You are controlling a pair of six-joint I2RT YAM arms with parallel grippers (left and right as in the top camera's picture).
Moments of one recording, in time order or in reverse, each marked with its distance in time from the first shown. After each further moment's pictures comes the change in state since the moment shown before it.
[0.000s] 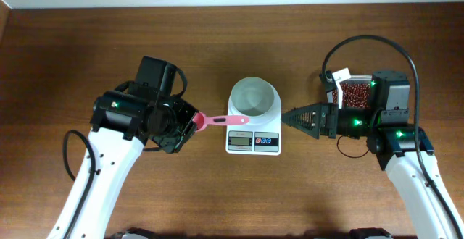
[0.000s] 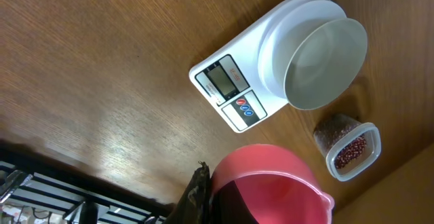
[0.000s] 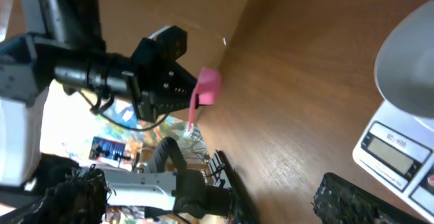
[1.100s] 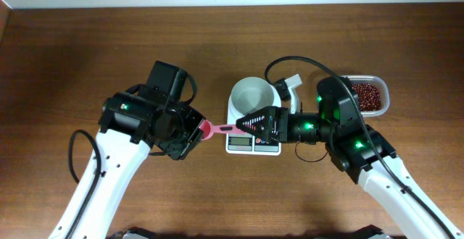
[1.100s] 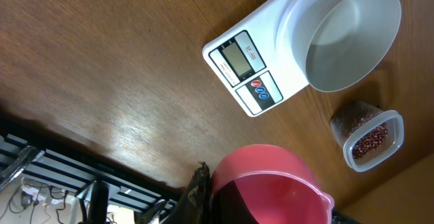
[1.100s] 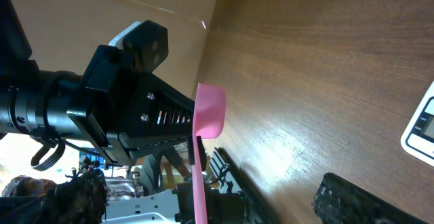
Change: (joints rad) left arm -0.063 0.000 0.000 -0.046 0.007 -0.048; right arm 0.379 0.000 0.000 0.183 0.367 0.375
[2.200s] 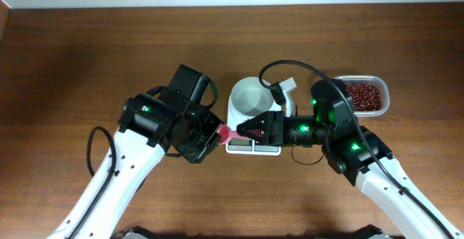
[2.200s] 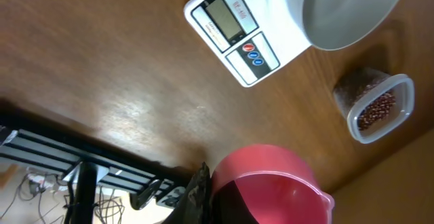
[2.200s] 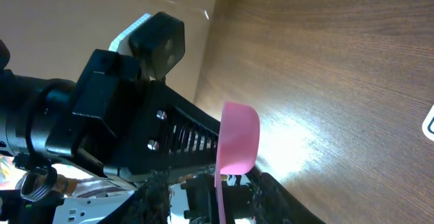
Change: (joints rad) left arm -0.124 0.023 0.000 0.047 0.039 -0.075; right arm 0.039 0.000 0.000 -0.003 0.004 0.043
